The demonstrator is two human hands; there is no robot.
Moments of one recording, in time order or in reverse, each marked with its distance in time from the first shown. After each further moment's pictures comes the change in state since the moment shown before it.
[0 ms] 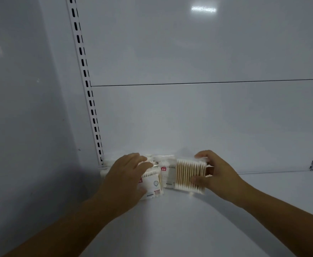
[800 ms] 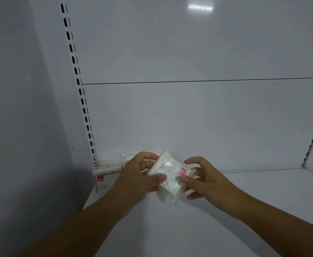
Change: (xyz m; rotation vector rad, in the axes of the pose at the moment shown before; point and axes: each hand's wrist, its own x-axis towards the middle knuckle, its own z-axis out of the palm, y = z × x) left_hand 0.022 0.051 -0.001 -1.343 -0.019 -0.626; right_hand -0.023 -0.006 0.006 0.353 -0.168 0.084
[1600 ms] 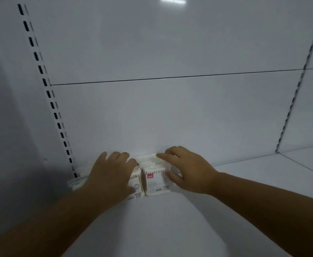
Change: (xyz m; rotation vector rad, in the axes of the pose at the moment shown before) left_hand 0.043 -0.001 -0.044 1.765 -0.137 0.536; right_hand 0.051 0.011 -0.009 -1.260 0.055 -0.528
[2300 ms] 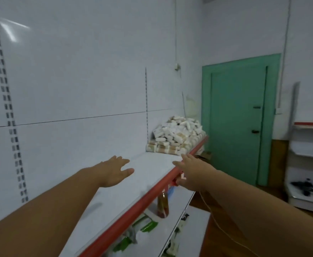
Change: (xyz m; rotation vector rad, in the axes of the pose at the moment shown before) left_hand 0.276 0.579 -0.218 -0.567 -0.180 0.575; right_hand -0.523 0.280 -0.366 -0.518 -0.398 1.129
